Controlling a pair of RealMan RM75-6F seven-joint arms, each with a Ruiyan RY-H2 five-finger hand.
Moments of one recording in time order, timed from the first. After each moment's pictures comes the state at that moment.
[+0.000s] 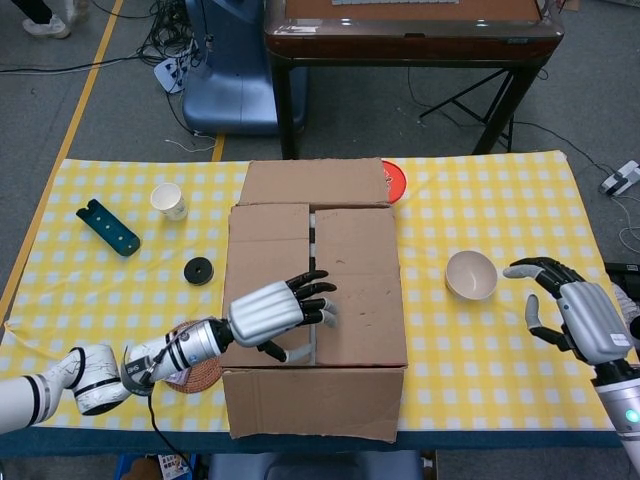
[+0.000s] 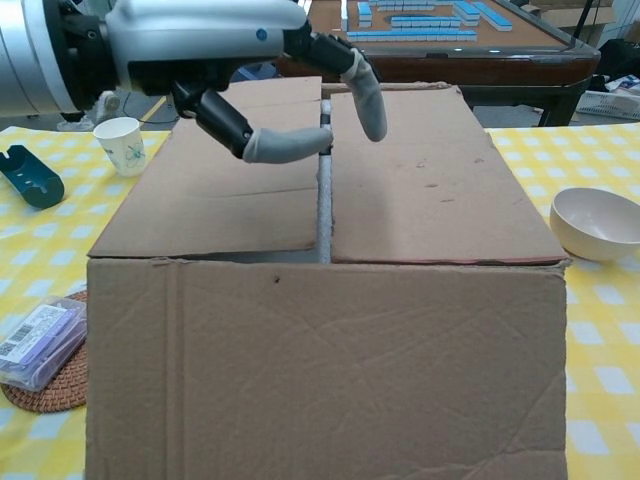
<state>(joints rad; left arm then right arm) -0.98 -1.23 -0.17 -1.66 1.83 0.89 -0.26 0.26 -0.73 0.05 -2.02 -1.47 1.35 0.31</state>
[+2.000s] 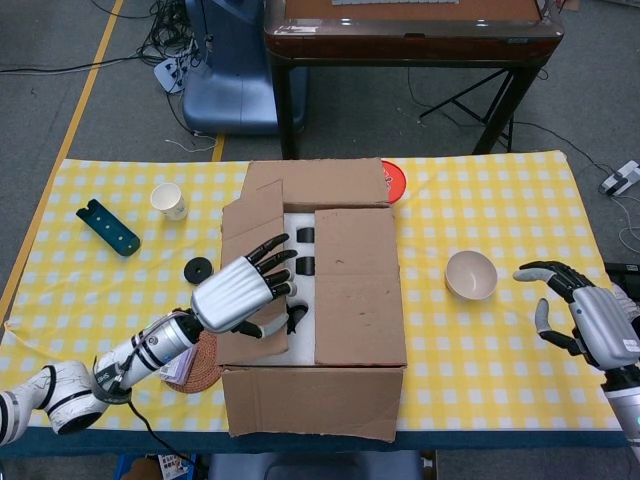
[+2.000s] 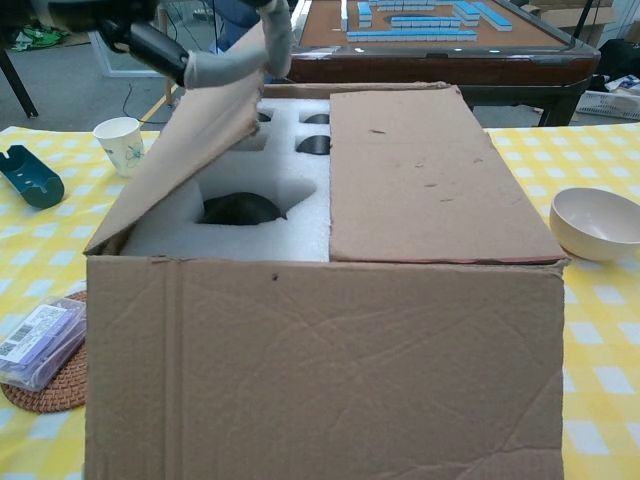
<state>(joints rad) -0.89 -1.10 -0.15 -1.79 1.66 1.05 0.17 0.20 -0.75 0.08 -1.97 -1.51 1.35 0.39</state>
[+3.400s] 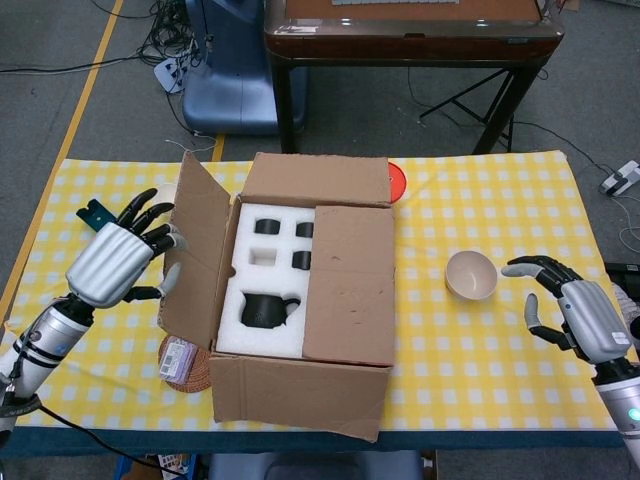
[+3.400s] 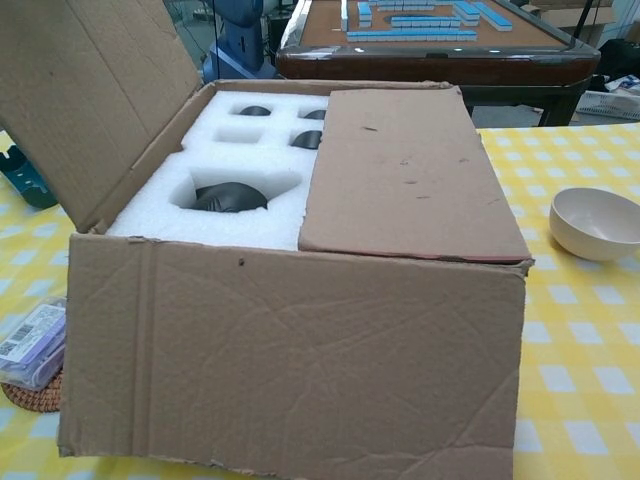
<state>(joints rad) -0.67 -0.84 -0.15 -1.80 1.57 1.20 0.04 0.23 -0.75 0.11 -1.97 -1.53 1.33 0.40</state>
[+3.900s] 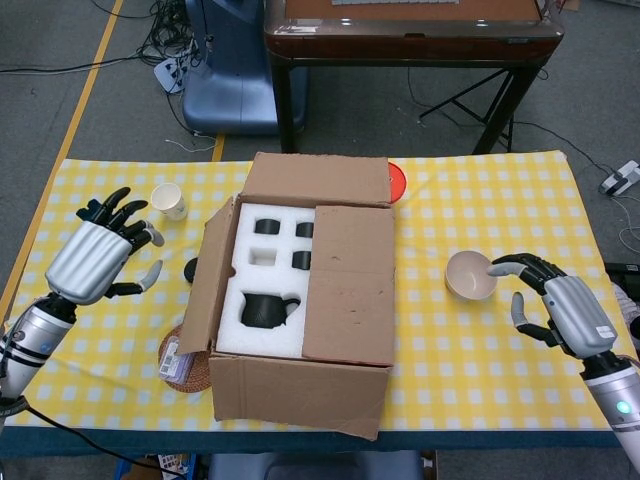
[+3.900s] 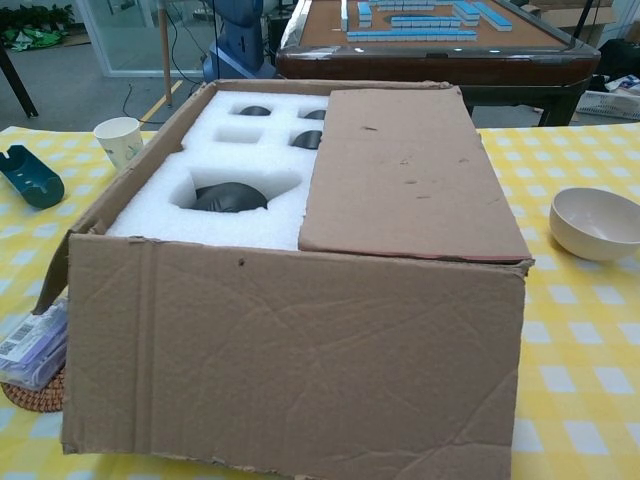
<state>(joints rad) -0.62 -0.83 -0.15 -1.78 1.52 1.18 0.07 0.27 -0.75 0.11 -1.98 -1.55 1.28 0.38</state>
